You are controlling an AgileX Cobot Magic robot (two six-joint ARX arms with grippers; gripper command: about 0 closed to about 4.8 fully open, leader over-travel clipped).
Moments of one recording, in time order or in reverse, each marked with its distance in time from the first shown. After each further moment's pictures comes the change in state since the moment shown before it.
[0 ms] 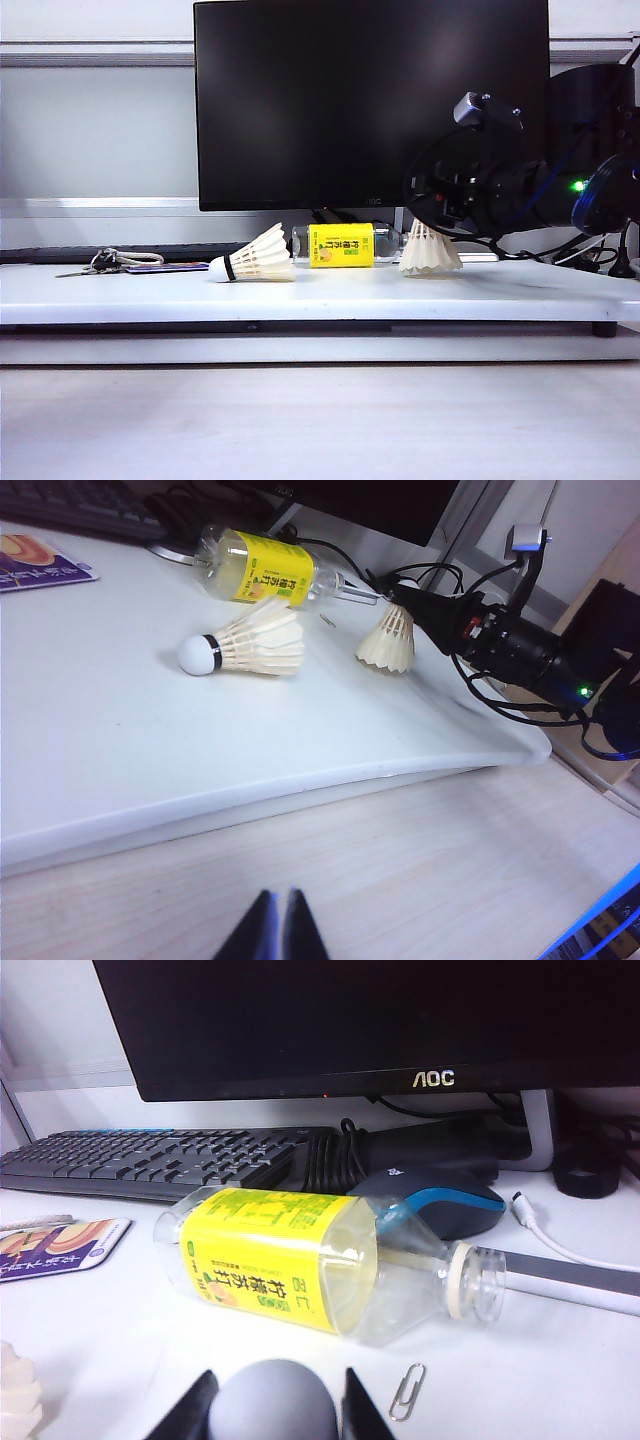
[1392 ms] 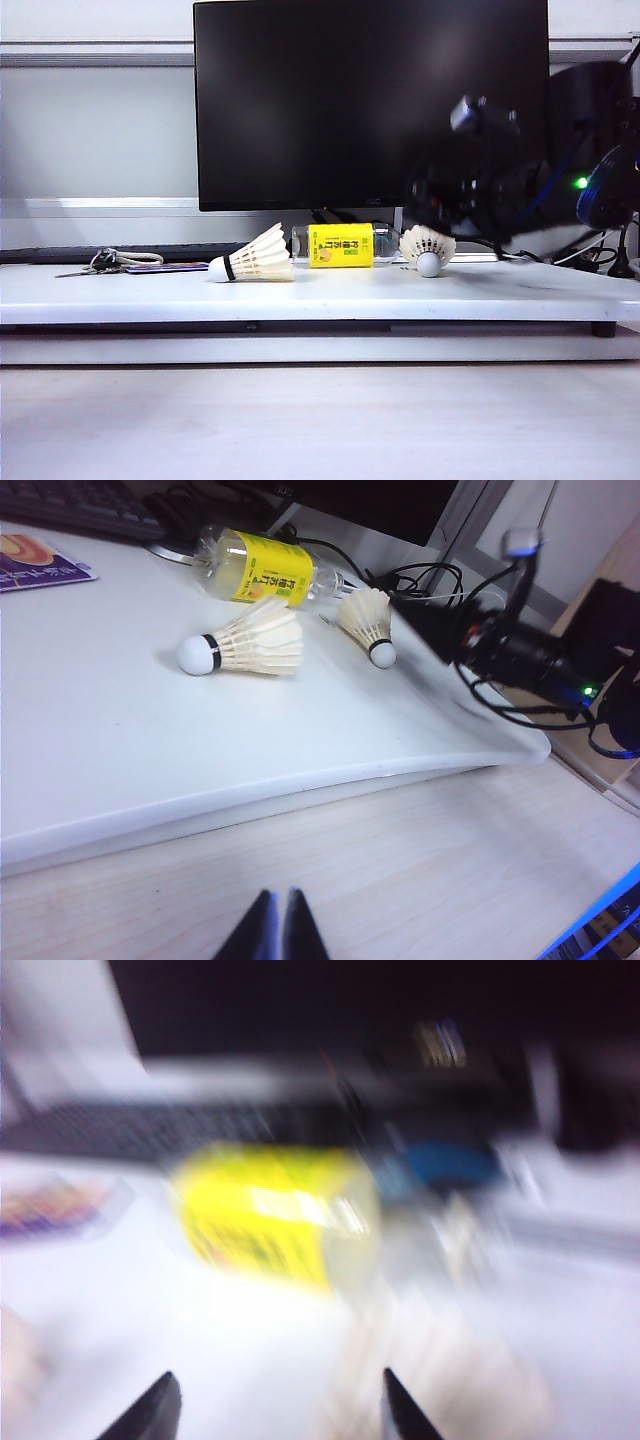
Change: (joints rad) left arm 0.000 0.000 0.000 0.000 0.000 0.000; right arm -0.001 -0.025 -0.005 -0.095 0.004 -0.023
